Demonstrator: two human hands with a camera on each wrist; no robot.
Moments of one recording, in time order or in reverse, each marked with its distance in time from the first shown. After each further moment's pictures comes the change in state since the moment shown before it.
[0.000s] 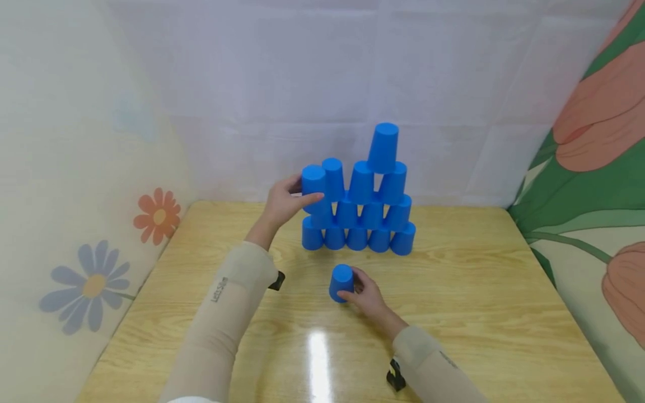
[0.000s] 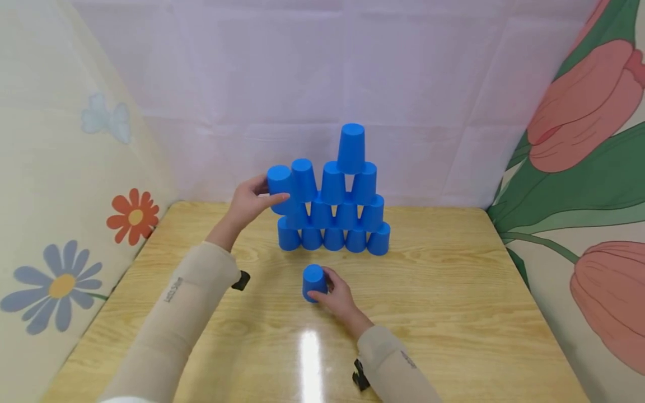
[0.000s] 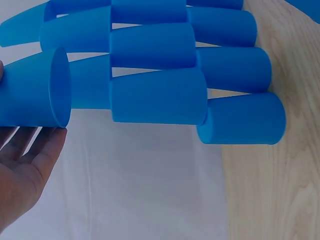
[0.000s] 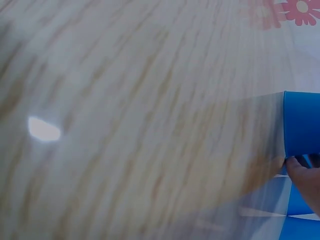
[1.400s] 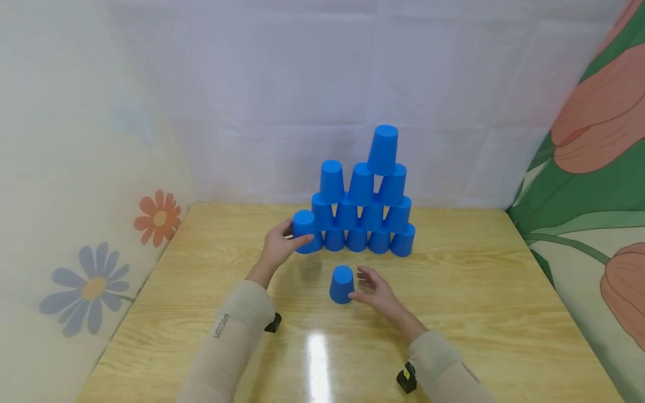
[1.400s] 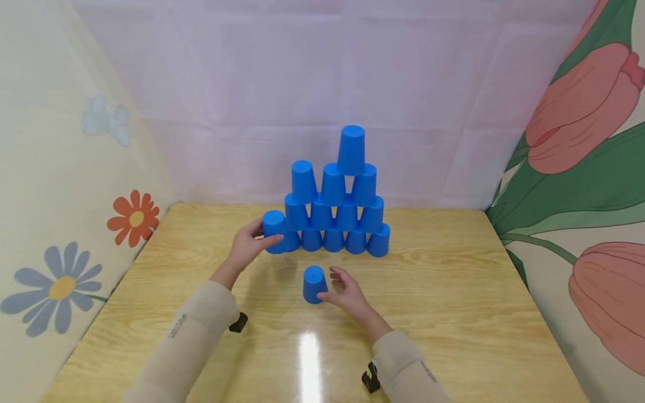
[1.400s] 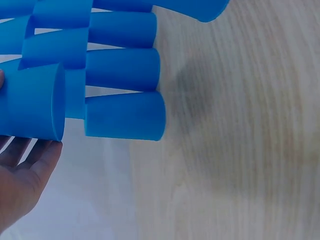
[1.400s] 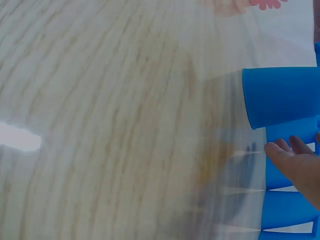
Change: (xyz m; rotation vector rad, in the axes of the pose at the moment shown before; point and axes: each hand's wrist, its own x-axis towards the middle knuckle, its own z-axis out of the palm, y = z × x) left_hand -0.047 -0.074 0.023 -0.056 0.014 -0.129; right_hand 0.000 0.013 -0.028 0.048 -0.081 0.033
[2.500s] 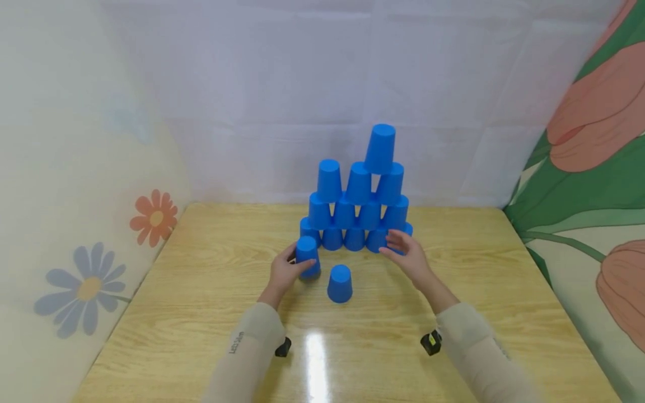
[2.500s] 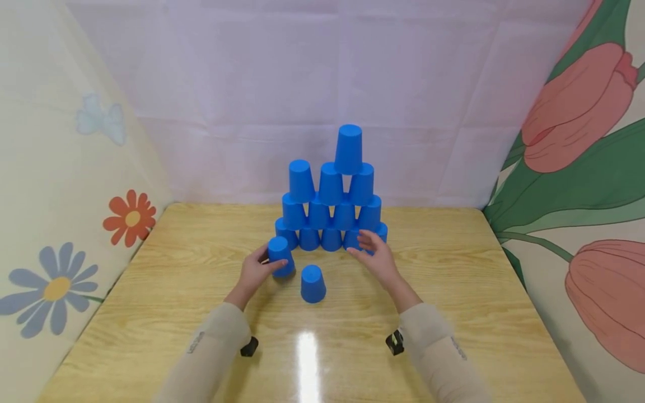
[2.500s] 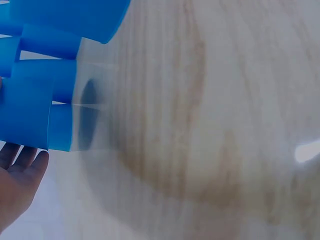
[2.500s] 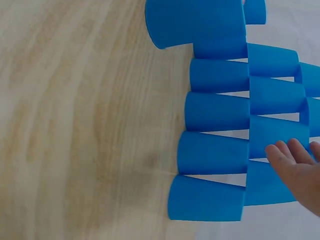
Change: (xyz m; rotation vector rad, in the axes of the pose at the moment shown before) left_hand -0.021 -0.052 0.040 -0.084 0.045 -0.178; right_hand 0.013 -0.056 -0.068 -0.145 0.209 -0.132
